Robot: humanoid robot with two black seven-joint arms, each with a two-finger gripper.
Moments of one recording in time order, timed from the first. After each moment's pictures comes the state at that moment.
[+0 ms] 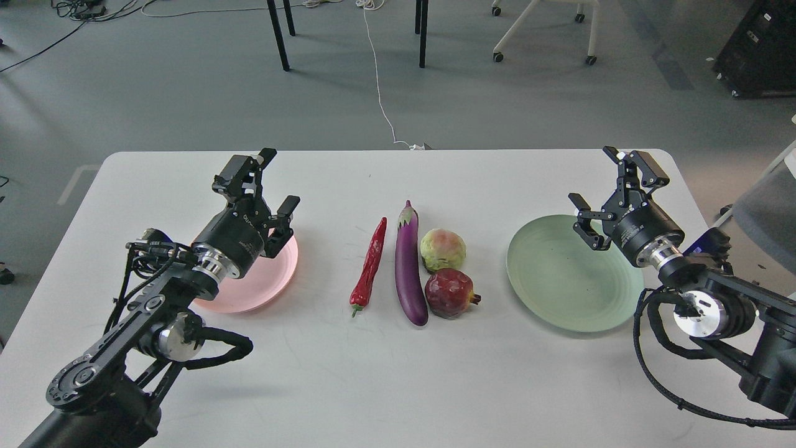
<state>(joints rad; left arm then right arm) -0.22 0.22 -1.12 -1.32 0.76 -0.08 -0.16 0.60 -0.59 0.39 1.05 0.04 0.20 0.49</state>
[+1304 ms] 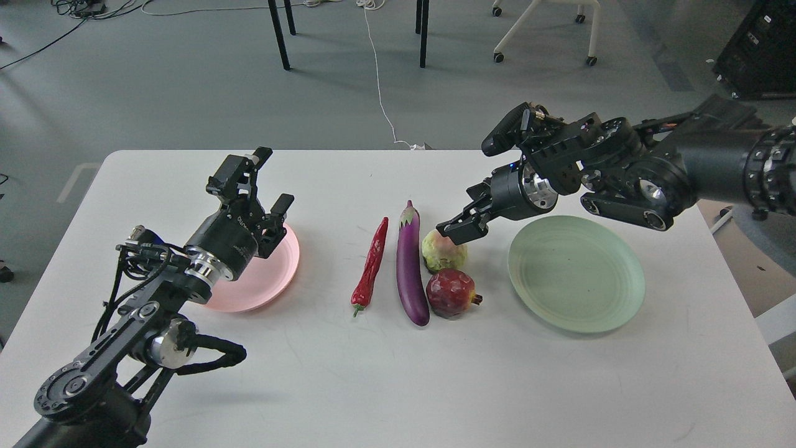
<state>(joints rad) -0.19 0.25 -1.12 -1.37 0.78 -0.07 -0.19 1.57 -0.12 -0.90 0.88 -1.05 0.05 0.49</state>
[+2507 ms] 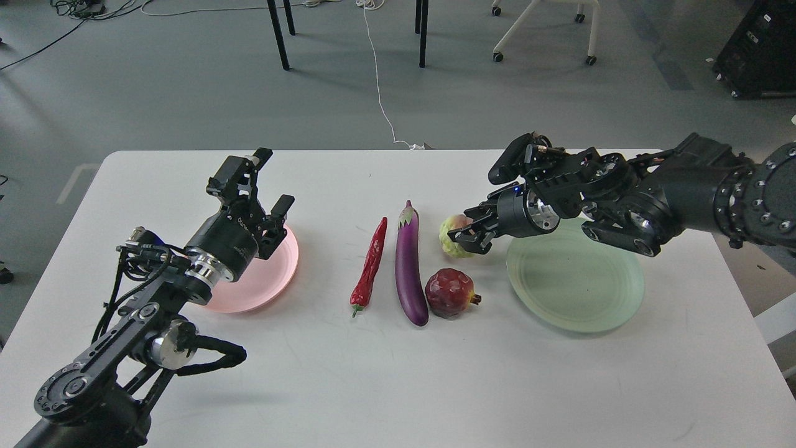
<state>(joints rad) -0.19 0.25 -1.12 -1.37 0.78 -0.07 -0.19 1.54 -0.17 -0.95 0.84 -1.04 -0.04 0.49</state>
